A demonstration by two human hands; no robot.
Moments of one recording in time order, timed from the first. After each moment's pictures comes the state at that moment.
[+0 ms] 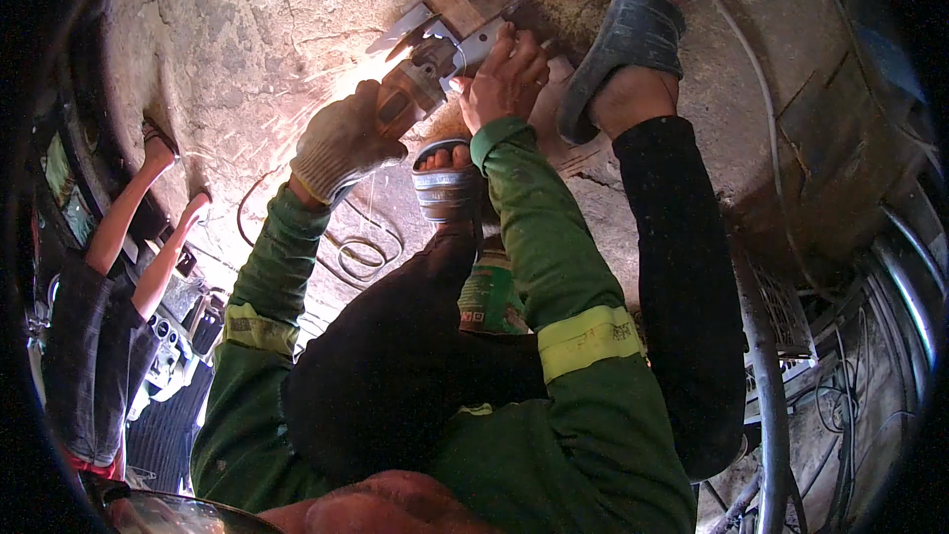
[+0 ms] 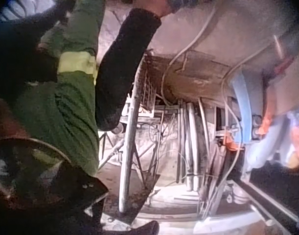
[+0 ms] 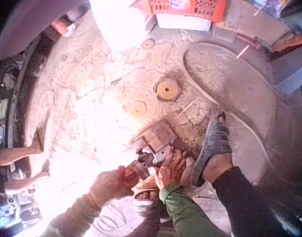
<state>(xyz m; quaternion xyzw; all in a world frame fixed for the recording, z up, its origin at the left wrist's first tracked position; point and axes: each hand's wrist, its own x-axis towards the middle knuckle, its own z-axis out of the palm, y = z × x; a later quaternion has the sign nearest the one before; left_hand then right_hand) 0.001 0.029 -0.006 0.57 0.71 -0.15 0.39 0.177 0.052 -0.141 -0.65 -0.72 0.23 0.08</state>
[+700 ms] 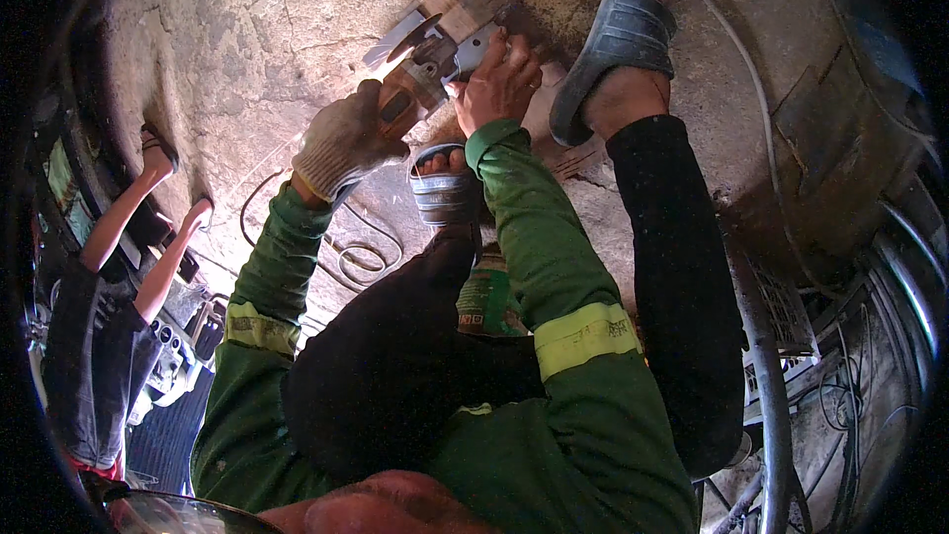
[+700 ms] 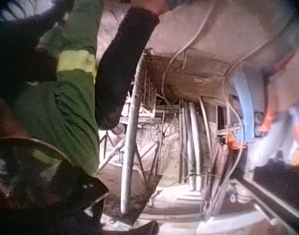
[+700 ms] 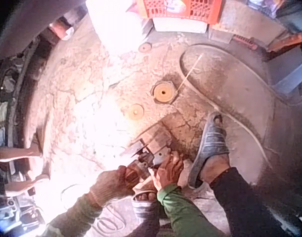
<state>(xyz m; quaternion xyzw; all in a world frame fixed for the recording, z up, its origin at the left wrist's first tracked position) 0.006 0.034 -0.007 0.59 0.71 -0.12 0.37 0.178 0.053 -0.139 -0.65 -0.72 0.22 0.05</state>
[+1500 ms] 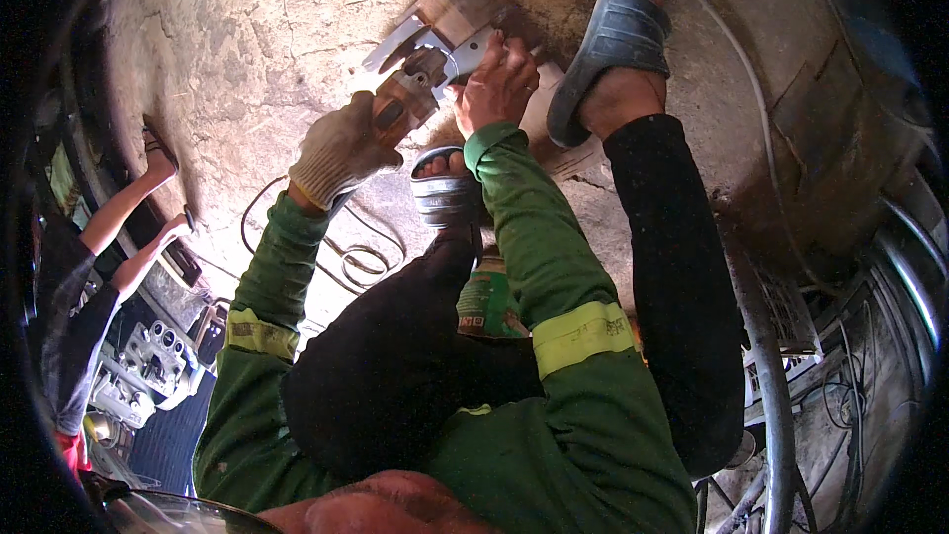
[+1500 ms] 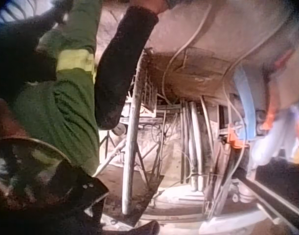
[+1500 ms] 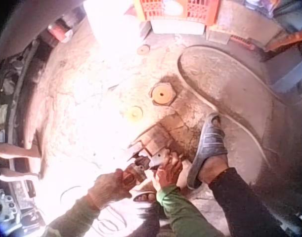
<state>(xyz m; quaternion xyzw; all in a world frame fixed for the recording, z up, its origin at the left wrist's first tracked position) 0.005 0.036 0.001 0.55 0.71 -0.20 0.38 0.177 0.052 -0.148 -0.65 -0.71 0.25 0.08</state>
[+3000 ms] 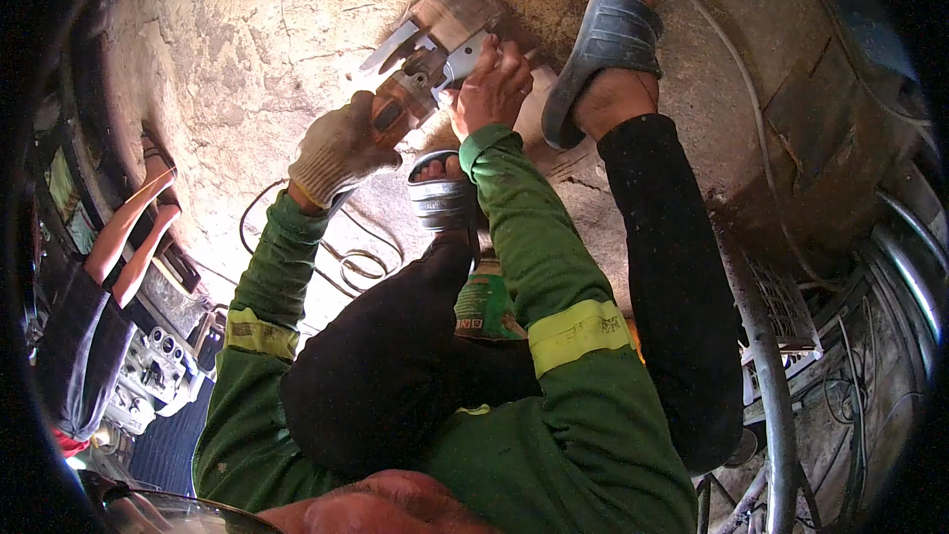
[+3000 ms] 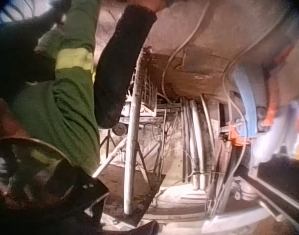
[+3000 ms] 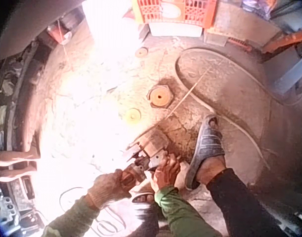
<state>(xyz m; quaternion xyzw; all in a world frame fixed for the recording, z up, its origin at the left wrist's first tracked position) 0.002 0.035 -0.007 0.58 0.71 -0.16 0.38 0.177 0.050 -0.155 -0.65 -0.72 0.23 0.10</state>
